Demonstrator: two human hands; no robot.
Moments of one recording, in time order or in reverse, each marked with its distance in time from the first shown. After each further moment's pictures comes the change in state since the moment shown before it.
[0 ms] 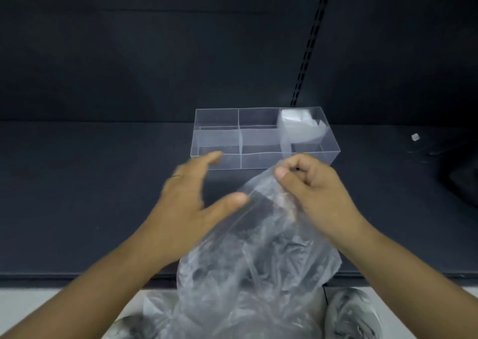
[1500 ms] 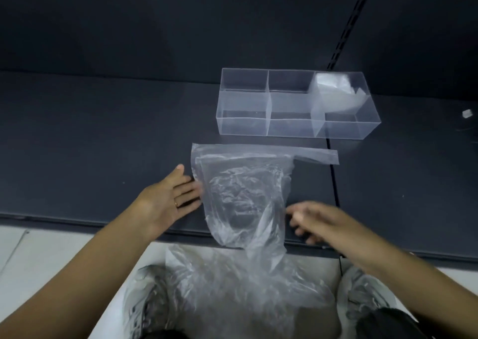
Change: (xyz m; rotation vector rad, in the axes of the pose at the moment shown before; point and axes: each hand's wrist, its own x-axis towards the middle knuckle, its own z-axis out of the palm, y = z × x) left_hand -0.015 -0.117 0.003 -1.059 0.088 -0.849; right_hand -0.049 0.072 0.001 -0.108 -0.388 0.531
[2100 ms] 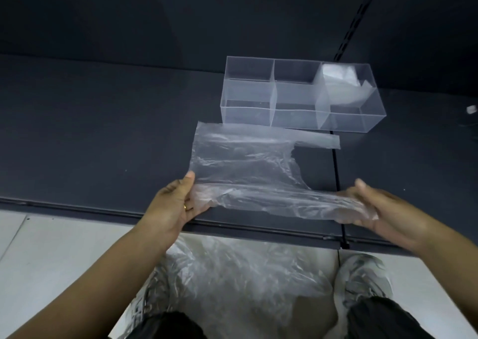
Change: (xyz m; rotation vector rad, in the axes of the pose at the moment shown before) left_hand -0.004 -0.036 0.006 -0.112 0.103 0.141; right_hand -0.003 0.021 -0.064 0.363 -0.044 0.025
